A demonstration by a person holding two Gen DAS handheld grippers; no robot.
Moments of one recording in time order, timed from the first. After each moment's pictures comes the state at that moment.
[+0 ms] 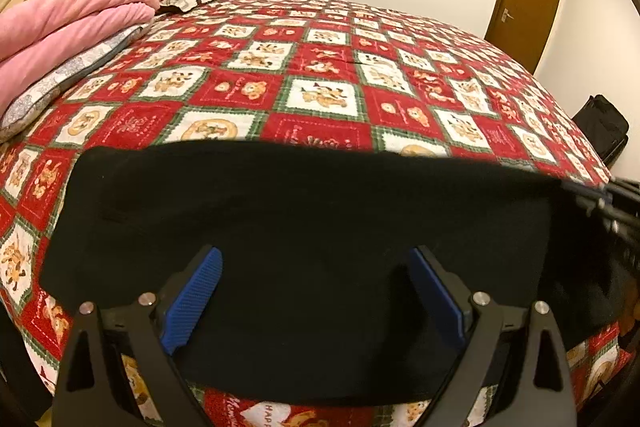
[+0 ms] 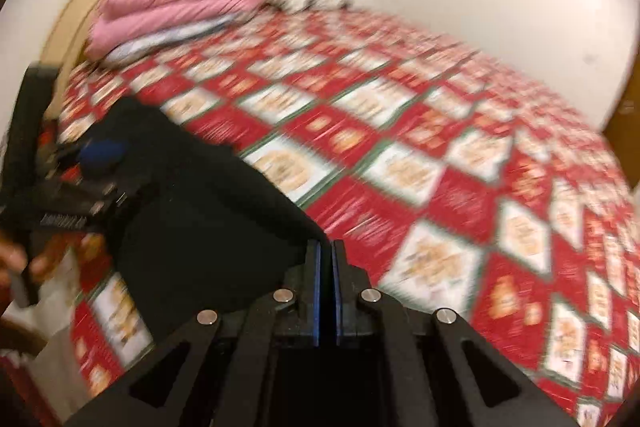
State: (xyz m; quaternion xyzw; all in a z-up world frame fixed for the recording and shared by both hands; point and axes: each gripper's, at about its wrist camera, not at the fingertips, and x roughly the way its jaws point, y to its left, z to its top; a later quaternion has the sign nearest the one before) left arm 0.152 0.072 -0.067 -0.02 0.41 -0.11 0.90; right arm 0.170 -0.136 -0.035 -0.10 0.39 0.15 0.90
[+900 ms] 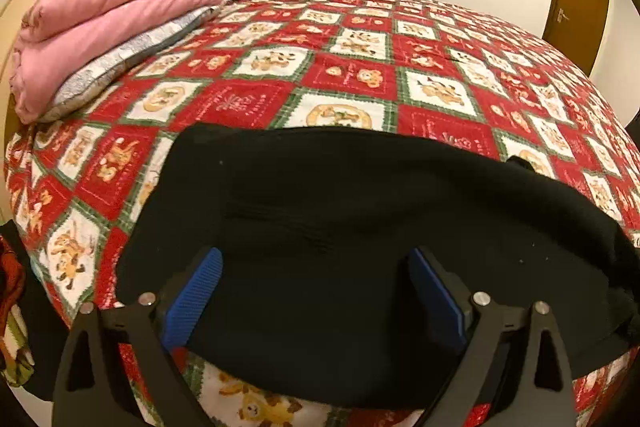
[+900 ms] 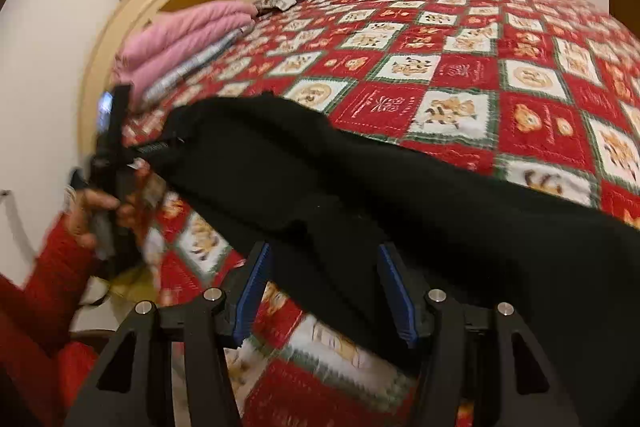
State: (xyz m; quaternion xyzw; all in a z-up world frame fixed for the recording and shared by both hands) left arm 0.167 0.135 -0.080 0.00 0.43 0.00 0.91; right arm 0.087 -0.191 -0.068 0.07 0.44 0.19 0.88
